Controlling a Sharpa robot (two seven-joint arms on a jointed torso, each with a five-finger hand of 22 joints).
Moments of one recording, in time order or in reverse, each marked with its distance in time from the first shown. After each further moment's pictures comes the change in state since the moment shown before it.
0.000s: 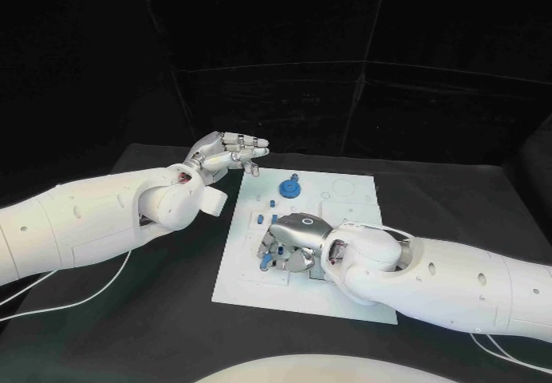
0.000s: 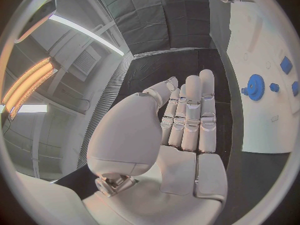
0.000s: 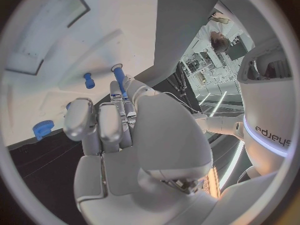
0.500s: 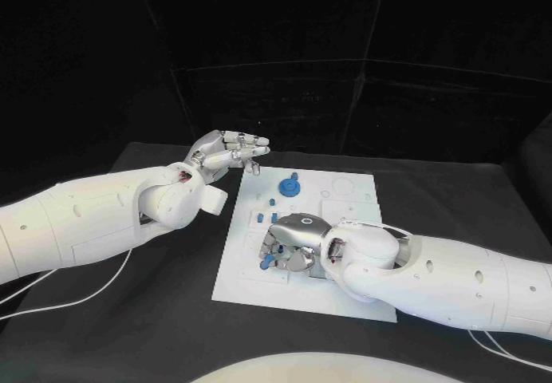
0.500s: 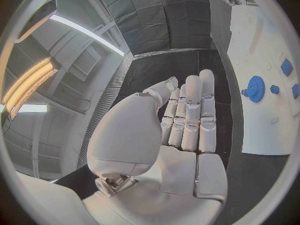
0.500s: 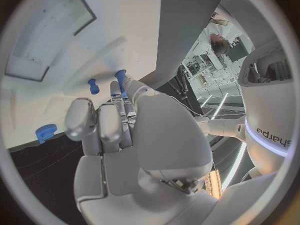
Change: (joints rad) left arm 0.000 0.001 0.000 0.003 0.000 0.001 0.000; left_hand 0.000 0.000 0.000 0.000 0.000 0.000 0.000 0.000 0.000 0.000 0.000 0.004 0.000 0.000 0.000 0.000 0.000 0.000 0.000 0.000 0.000 0.000; right arm -0.002 0.006 0.001 -0.015 -0.009 0.040 -0.009; right_hand 0.000 0.000 0.000 0.000 0.000 -0.003 0.000 -0.005 0.001 0.000 0.000 0.000 0.000 0.000 0.000 0.000 0.000 0.000 0.000 0.000 0.000 0.000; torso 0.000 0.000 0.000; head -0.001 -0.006
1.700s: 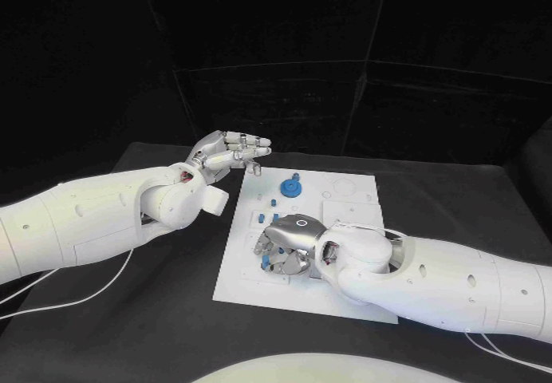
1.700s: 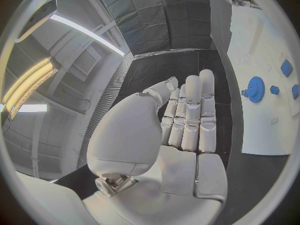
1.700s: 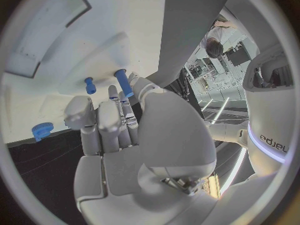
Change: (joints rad) left arm 0.000 0.000 0.000 0.000 0.000 0.004 -0.002; left_hand 0.000 0.000 0.000 0.000 0.000 0.000 0.000 0.000 0.000 0.000 0.000 0.000 0.000 0.000 0.000 0.000 0.000 0.000 0.000 0.000 0.000 -0.001; right arm -0.002 0.029 -0.004 -0.005 -0.045 -0.004 -0.042; right_hand -0.111 -0.091 -0.033 0.005 0.000 -0.204 0.008 0.000 -0.006 -0.161 0.030 -0.011 -0.002 -0.015 0.026 -0.048 -0.087 0.000 -0.076 0.022 -0.059 -0.100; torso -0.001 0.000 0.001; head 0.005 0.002
